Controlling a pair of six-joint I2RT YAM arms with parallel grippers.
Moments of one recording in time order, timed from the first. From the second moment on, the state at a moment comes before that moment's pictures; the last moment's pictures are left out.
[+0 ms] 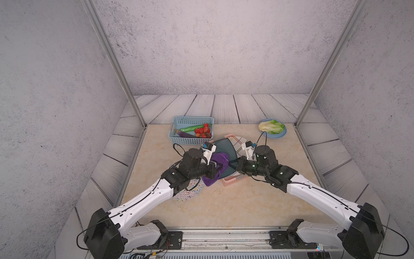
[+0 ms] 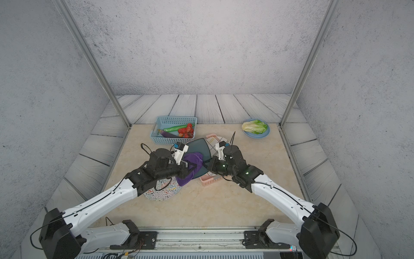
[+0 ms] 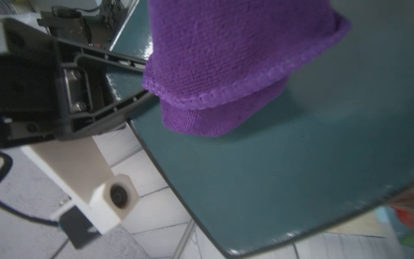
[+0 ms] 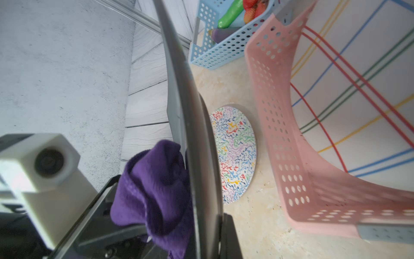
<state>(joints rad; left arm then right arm) -0.67 1.18 0.93 -0.26 0.25 -0.44 0.71 1.21 0.91 -0.12 -0.37 0.99</state>
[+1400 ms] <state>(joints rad) -0.71 1.20 0.98 -0.21 0.30 -0.41 0.57 1.18 0.87 -0.01 -0.53 1.14</state>
